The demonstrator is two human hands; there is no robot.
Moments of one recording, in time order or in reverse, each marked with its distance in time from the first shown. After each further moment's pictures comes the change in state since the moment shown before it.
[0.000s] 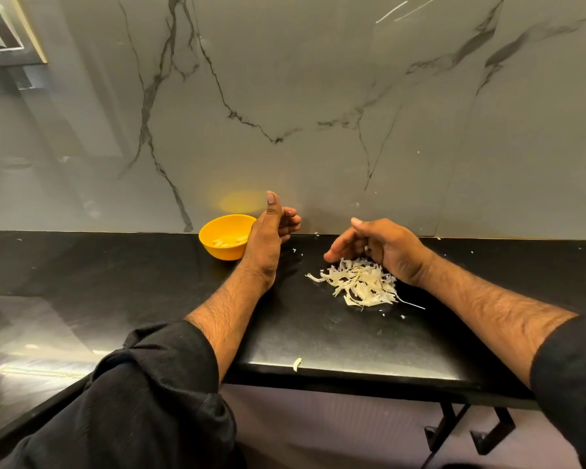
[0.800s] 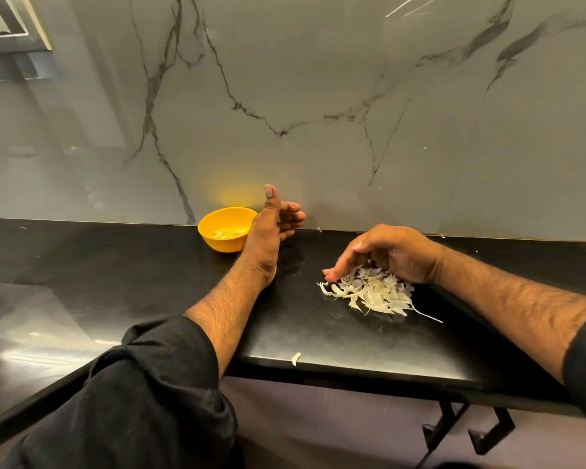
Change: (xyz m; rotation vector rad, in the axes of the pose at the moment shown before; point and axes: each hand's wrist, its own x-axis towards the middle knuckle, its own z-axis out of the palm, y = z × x) left_hand -0.009 0.006 -0.001 -0.043 -0.005 -0.006; right_hand -0.006 -0.004 -0.011 0.055 -0.393 0.021
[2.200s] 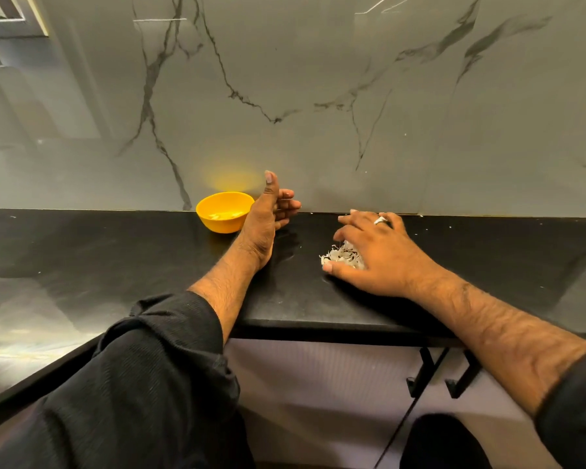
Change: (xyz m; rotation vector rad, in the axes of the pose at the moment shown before) left_hand -0.026 0.015 -0.007 -0.003 -0.075 -0.079; right_hand -0.032 -0.019 0.082 -1.335 0.483 0.278
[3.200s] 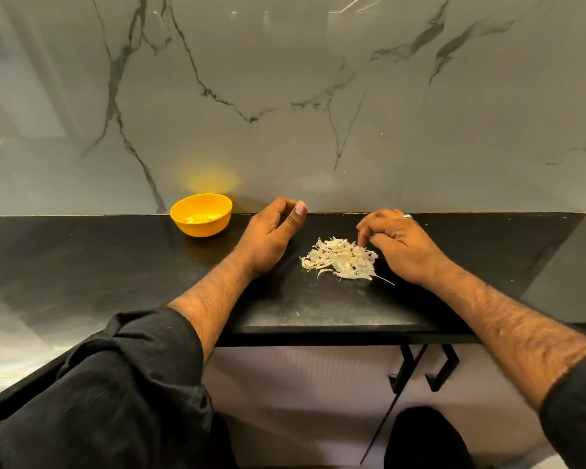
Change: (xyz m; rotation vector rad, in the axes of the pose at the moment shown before) left_hand -0.007 -0.017 0.009 0.540 -0.314 0.294; right_hand -0.015 0.065 0.007 0.522 0.183 0.125
